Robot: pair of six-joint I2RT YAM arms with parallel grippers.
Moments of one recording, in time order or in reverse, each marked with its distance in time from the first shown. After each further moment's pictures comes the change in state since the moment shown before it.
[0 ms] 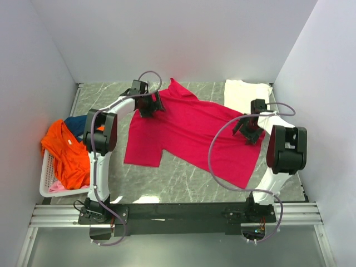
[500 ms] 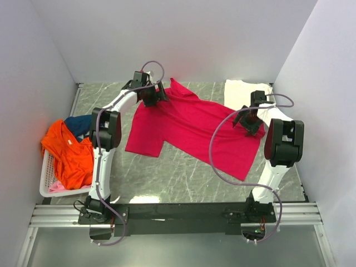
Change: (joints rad) left arm 0.006 0.176 0.327 -0.039 0.077 0.035; right arm 0.002 0.129 0.213 -0.060 0.005 -0.032
